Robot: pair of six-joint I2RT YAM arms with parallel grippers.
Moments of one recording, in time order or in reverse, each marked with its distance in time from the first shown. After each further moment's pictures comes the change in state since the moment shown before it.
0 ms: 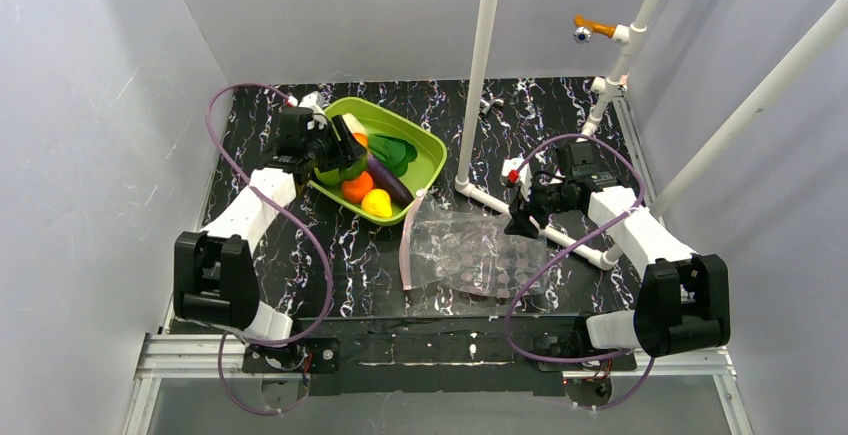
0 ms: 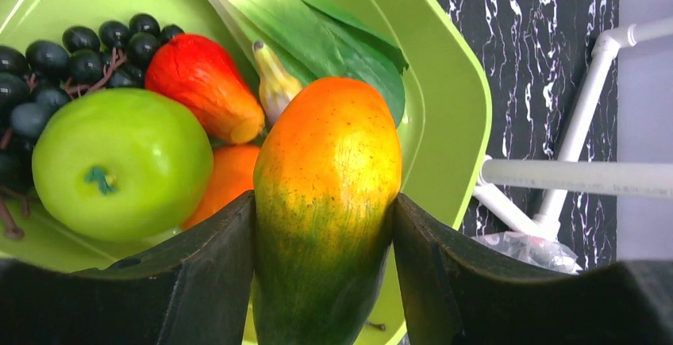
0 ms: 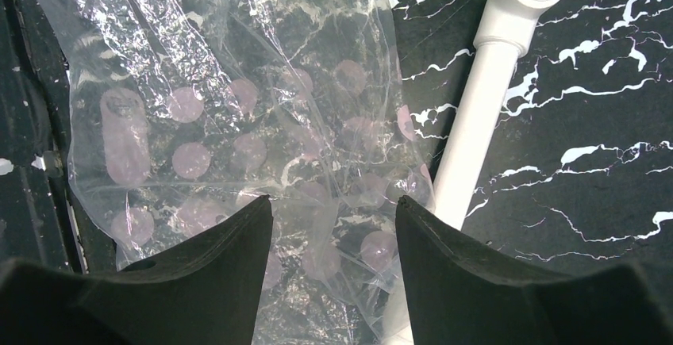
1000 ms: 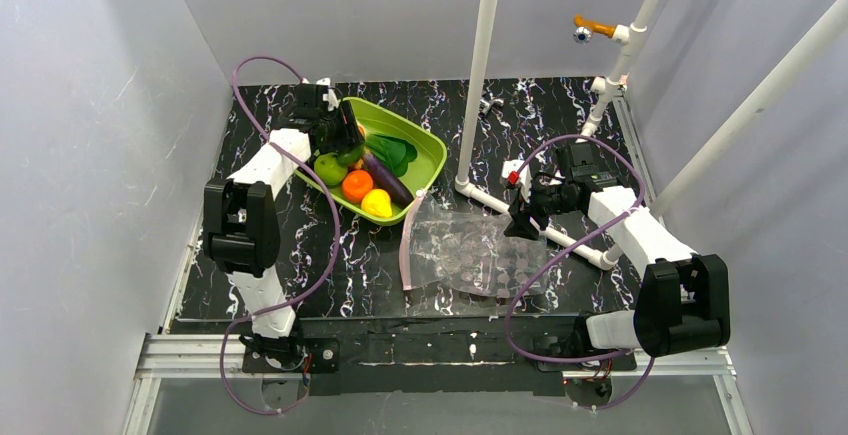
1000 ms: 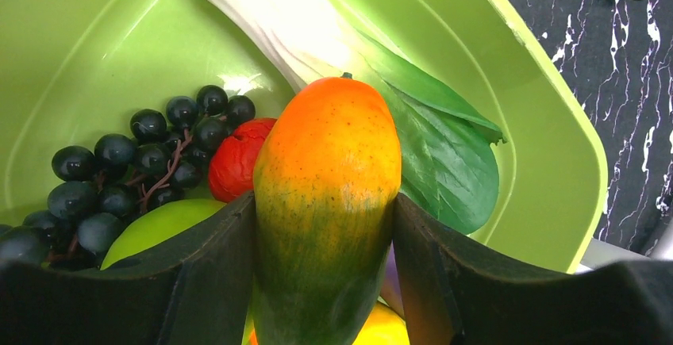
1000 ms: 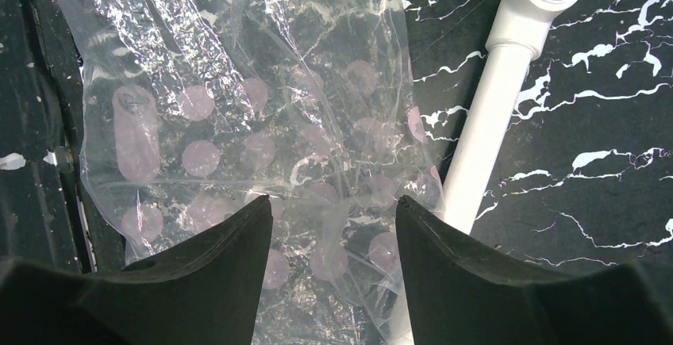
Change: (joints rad) left arm 0.007 0.364 0.370 -0.177 -0.120 0.103; right arm 0.000 0.000 0.000 -0.023 -0.016 -0.018
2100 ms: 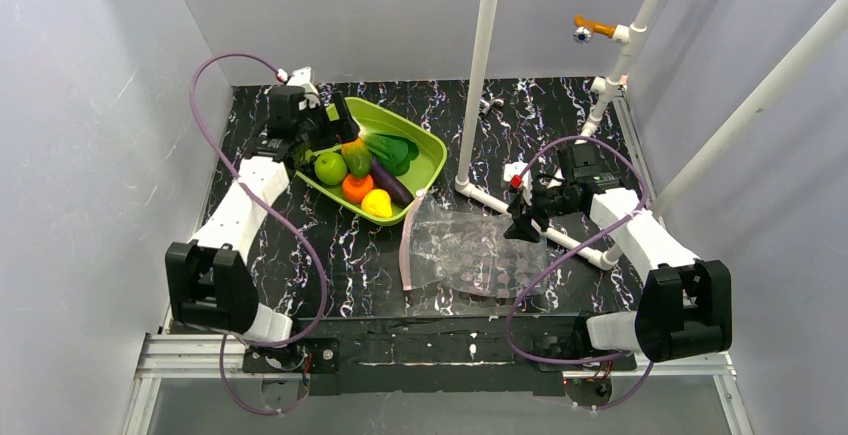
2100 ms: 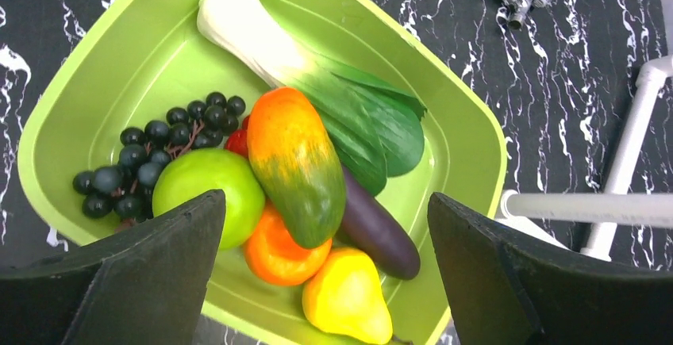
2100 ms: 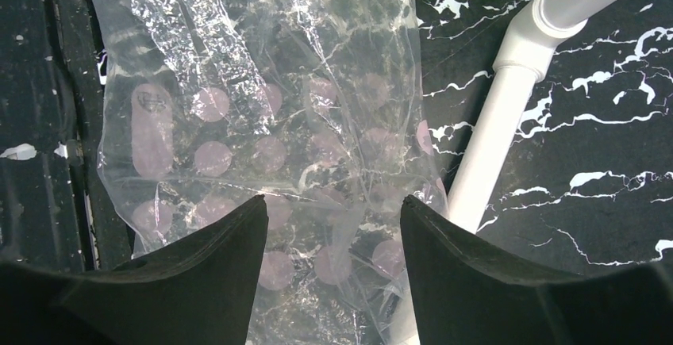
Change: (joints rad) left arm 0.001 -0.337 -0.154 0.048 -0.017 0.045; right arm -0.002 -0.023 0.000 -0.028 -0.036 -0.053
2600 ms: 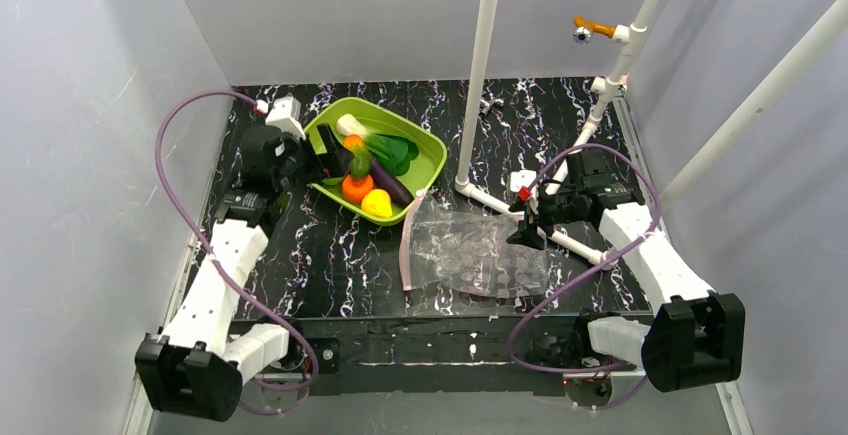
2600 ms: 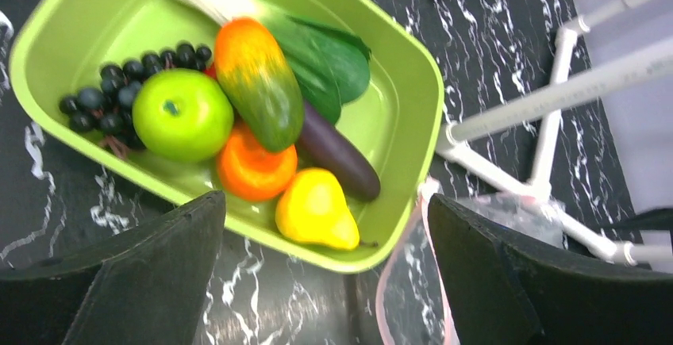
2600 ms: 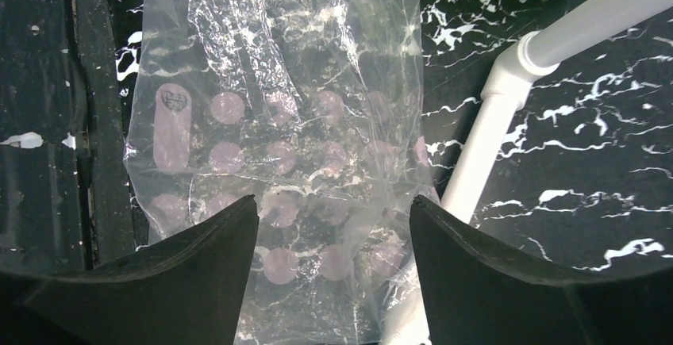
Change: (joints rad) left arm 0.000 -0.411 -0.249 -0.035 0.080 -0.011; right arm -0.005 -0.119 -0.032 -0.045 -0.040 -0.077
